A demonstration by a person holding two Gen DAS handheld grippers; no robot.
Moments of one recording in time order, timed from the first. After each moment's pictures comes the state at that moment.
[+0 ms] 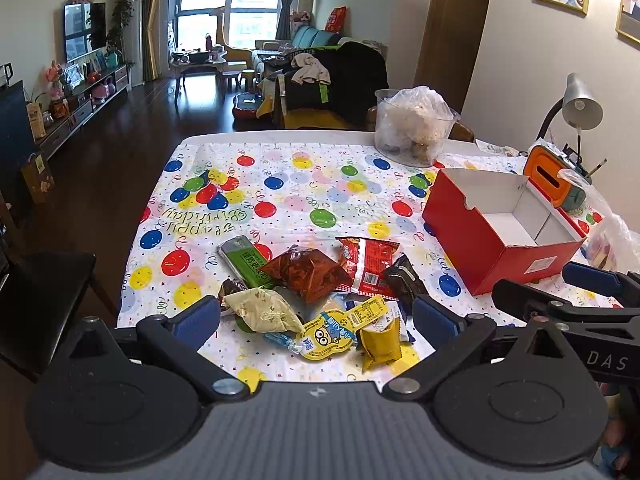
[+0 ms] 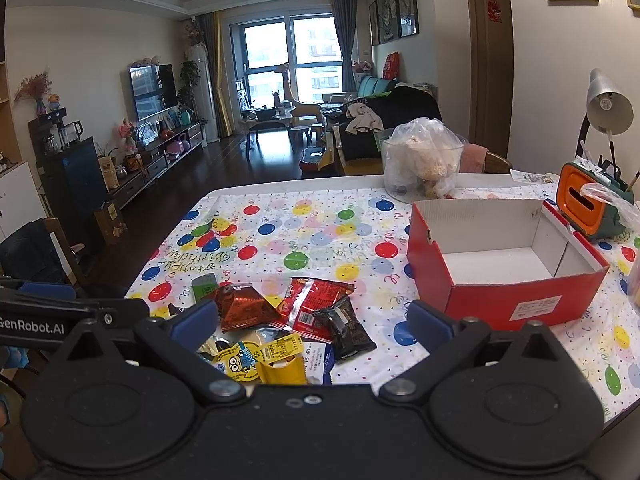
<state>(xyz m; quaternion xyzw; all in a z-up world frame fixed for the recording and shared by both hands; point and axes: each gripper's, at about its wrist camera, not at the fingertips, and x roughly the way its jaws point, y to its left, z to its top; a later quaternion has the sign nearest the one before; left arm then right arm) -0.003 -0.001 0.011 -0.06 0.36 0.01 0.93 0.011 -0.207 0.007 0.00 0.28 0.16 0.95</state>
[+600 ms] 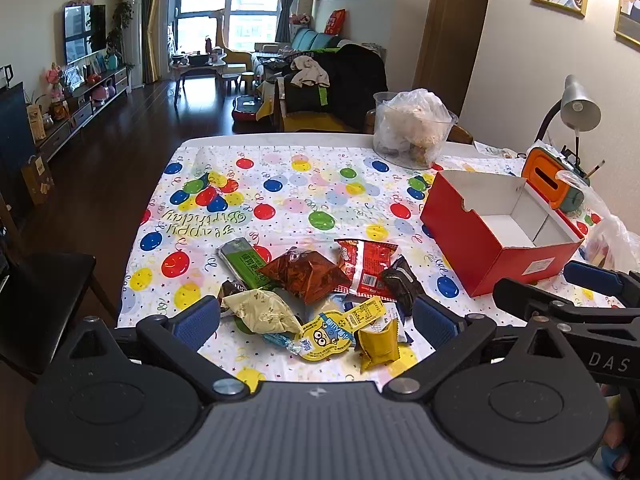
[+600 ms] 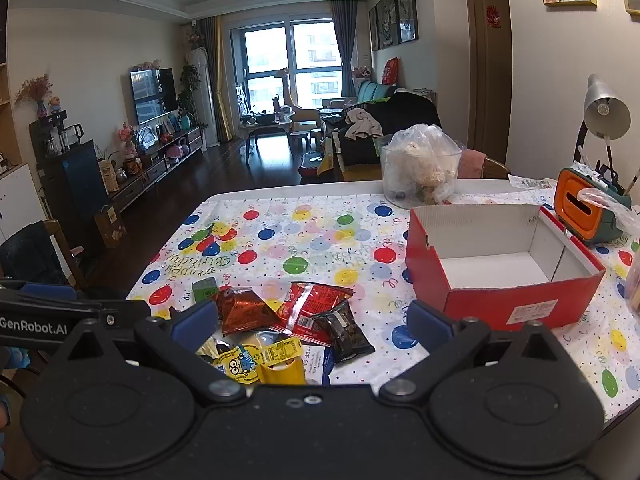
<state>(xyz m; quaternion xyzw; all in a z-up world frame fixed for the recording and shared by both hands) -0.005 -0.003 0.014 -0.06 0.36 0.01 0.93 0.007 -0.211 0.017 0.00 0.27 0.16 0.95</state>
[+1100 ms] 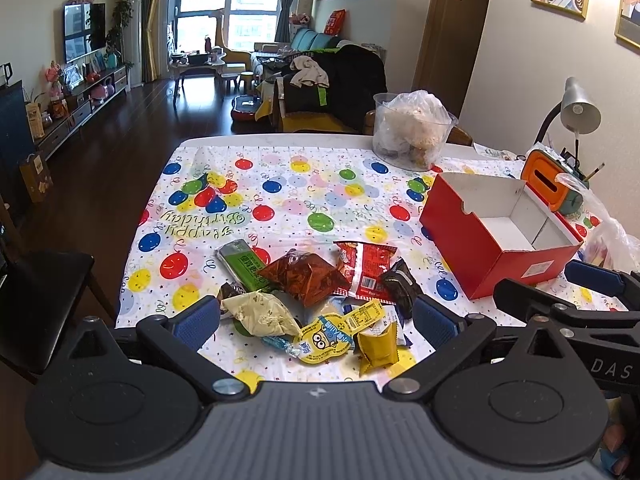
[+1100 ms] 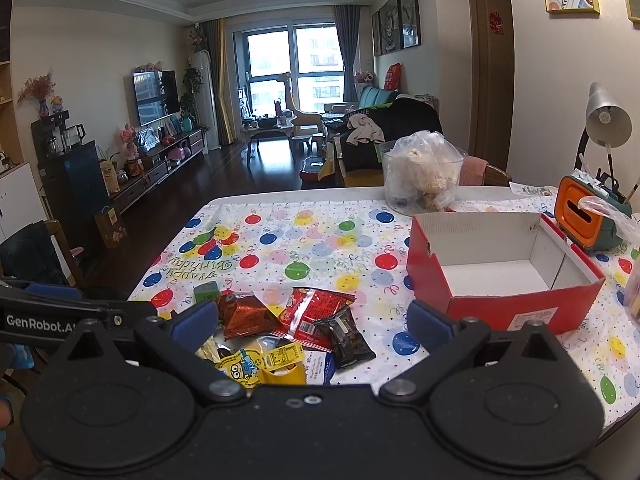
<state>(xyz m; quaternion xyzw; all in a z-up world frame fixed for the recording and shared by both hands) -0.006 -0.002 0.016 -0.06 0.35 0.01 0.93 0.007 -0.210 0.022 -0.01 0.27 0.16 0.95</state>
